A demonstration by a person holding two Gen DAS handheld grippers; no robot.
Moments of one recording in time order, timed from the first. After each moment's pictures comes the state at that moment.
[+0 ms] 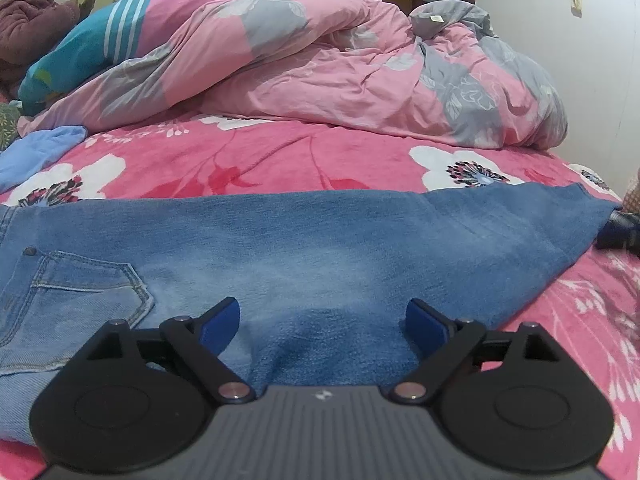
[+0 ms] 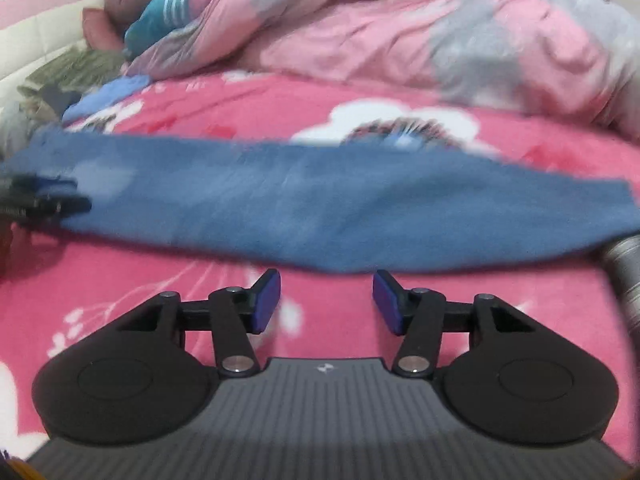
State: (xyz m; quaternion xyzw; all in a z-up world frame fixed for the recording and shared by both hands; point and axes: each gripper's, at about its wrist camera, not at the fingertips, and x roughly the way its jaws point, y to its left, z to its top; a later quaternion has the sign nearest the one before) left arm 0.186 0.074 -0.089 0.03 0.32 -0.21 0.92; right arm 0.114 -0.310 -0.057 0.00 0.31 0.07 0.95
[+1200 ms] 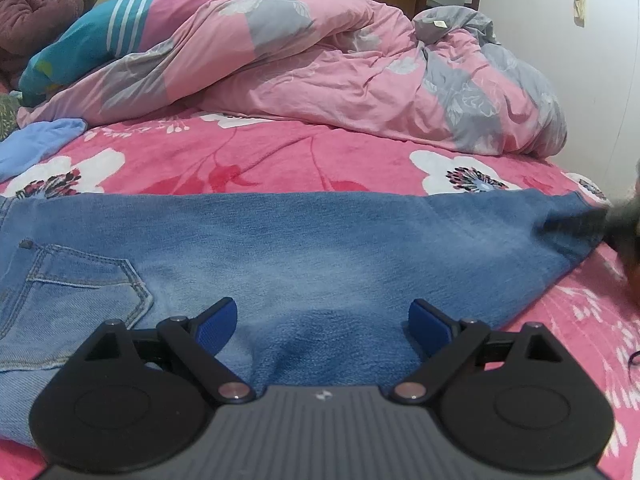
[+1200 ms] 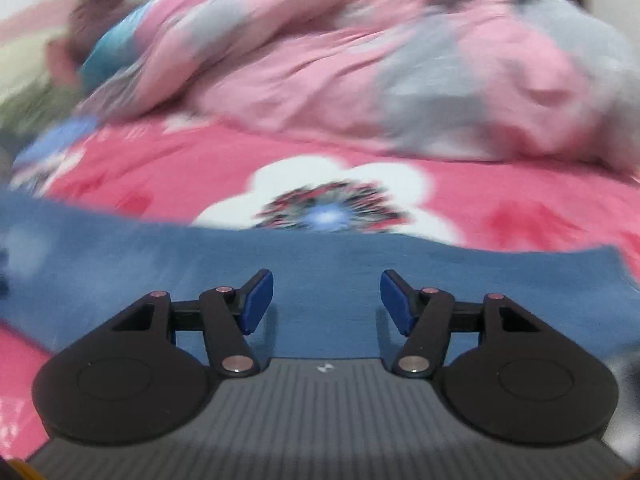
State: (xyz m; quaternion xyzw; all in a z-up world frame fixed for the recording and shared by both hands) left arm 0.189 0.081 -0.088 0.01 0.32 -0.22 0.92; right arm 0.201 -0.339 -0.086 -0.02 0.31 0.05 0.95
